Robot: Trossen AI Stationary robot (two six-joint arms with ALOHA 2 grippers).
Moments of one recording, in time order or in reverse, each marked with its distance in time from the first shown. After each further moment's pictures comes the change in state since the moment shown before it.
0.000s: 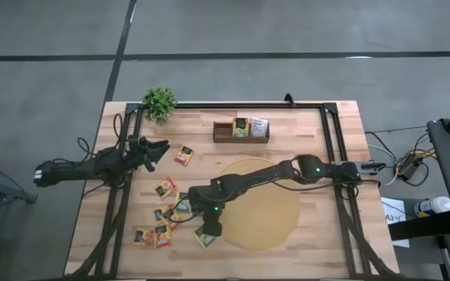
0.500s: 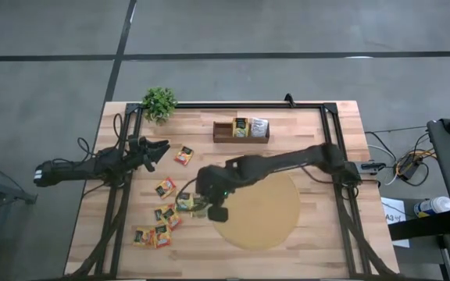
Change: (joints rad) left arm 0.000 0.000 0.000 -0.002 0.000 0.000; right arm -0.013 -0.283 -0.008 -0.133 0.267 -0.100
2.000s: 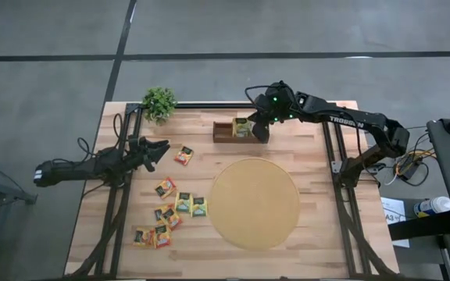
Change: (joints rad) left arm 0.000 0.000 0.000 -0.001 0.000 0.000; right arm -0.653 -0.676 -0.847 0.391 -0.003 -0.251
